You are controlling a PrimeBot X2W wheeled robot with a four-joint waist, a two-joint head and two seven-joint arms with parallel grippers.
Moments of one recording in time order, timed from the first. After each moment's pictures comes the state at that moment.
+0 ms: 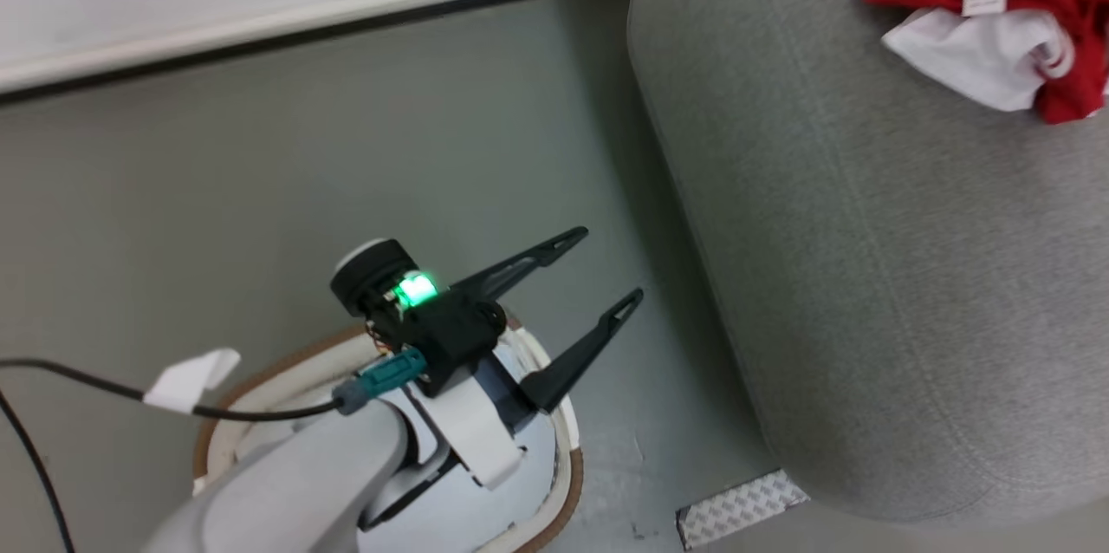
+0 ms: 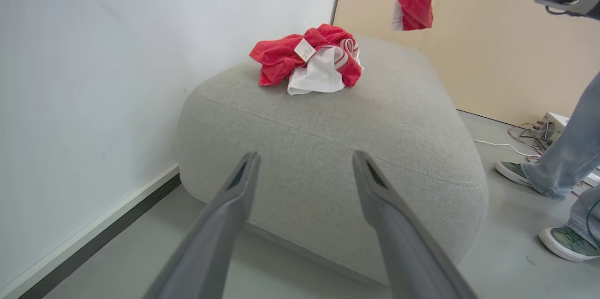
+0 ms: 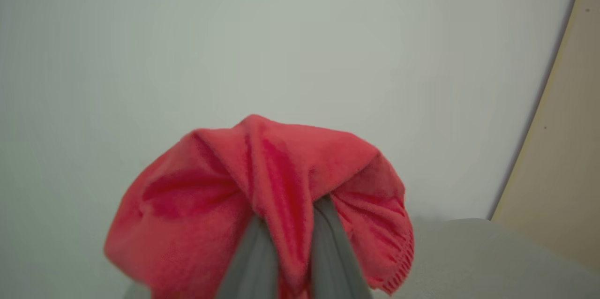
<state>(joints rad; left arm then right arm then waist) -0.69 0.43 -0.88 0.09 -0.41 -0.10 -0.21 -0.48 -0.40 -0.24 0.09 0.46 0.13 -0.26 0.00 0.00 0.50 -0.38</state>
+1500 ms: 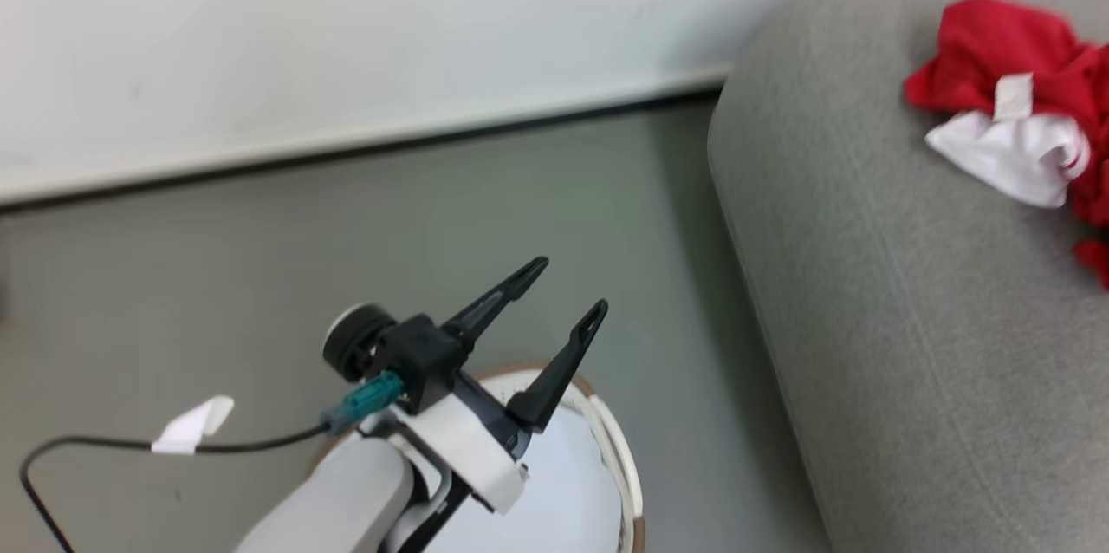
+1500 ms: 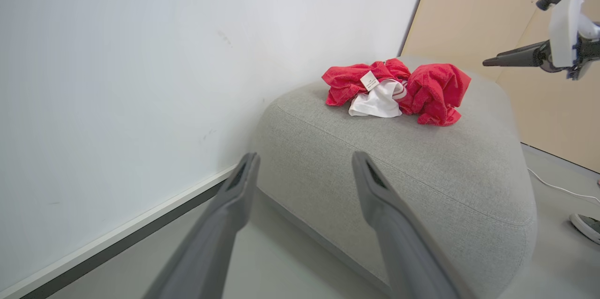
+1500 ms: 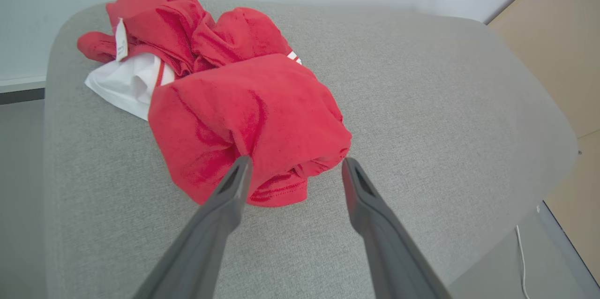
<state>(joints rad) -0.56 0.33 -0.77 0.20 -0.46 -0.07 -0.26 -0.49 -0.59 -0.15 0.44 0.39 0.13 0.44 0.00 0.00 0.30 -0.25</state>
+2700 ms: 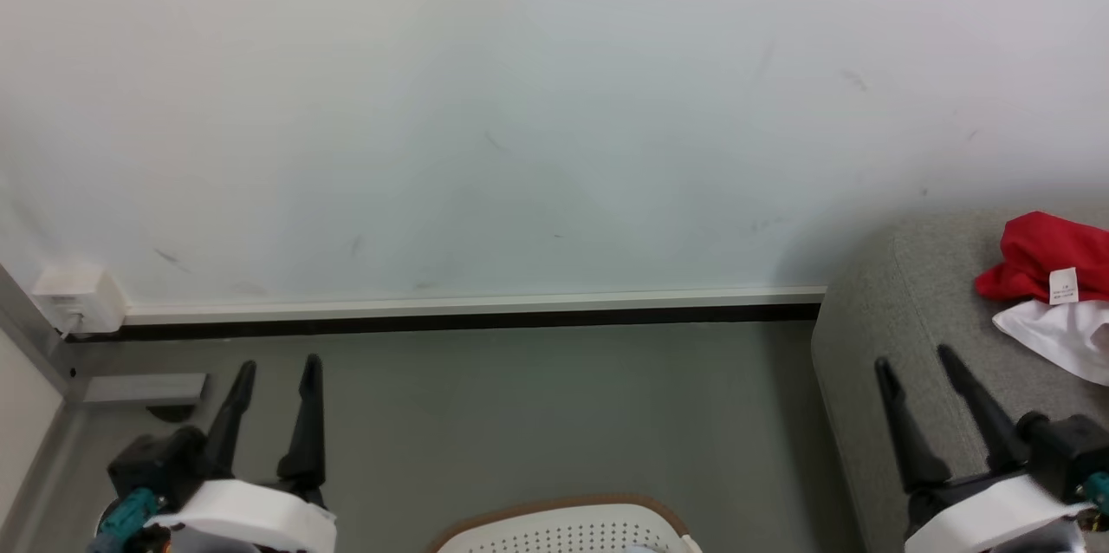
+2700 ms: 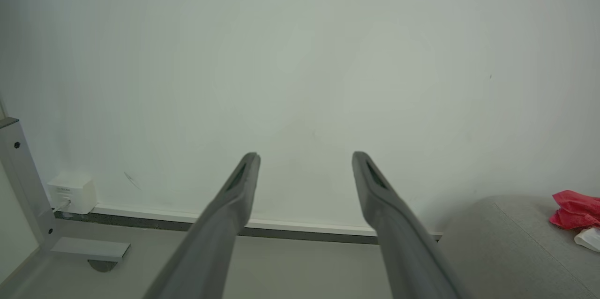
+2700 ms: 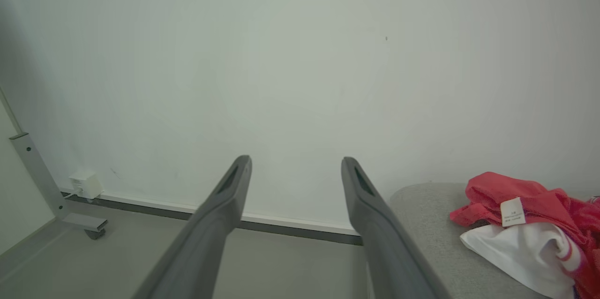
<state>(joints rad) -0.16 0.25 -0.16 0.25 -0.45 0.02 -0.26 -0.17 -0.27 0.18 0.19 0.43 0.13 -0.11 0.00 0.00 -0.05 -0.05</state>
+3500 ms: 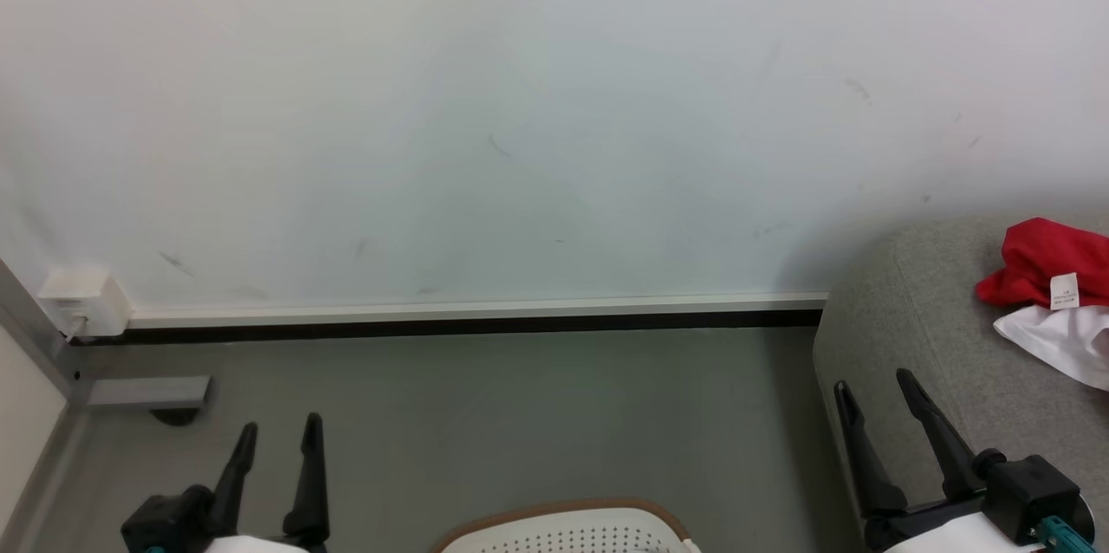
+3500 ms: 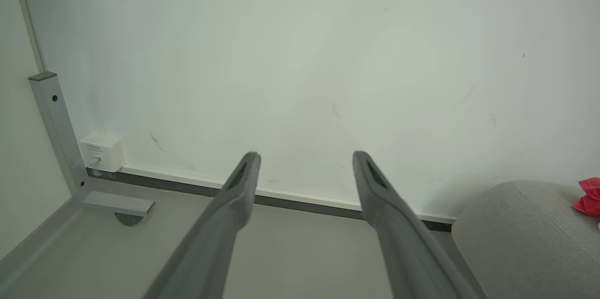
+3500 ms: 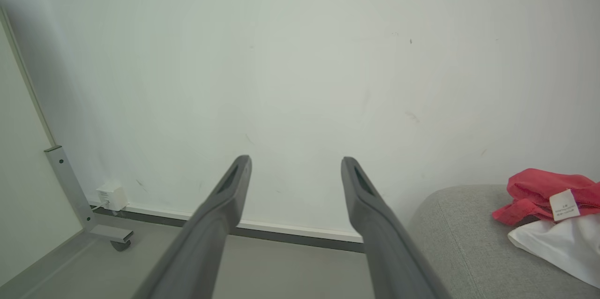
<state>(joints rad) -0.06 0.09 0.03 0.30 -0.27 -0.08 -0.26 -0.12 -0.15 0.21 0.25 0.35 0.13 -0.26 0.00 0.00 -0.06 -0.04</state>
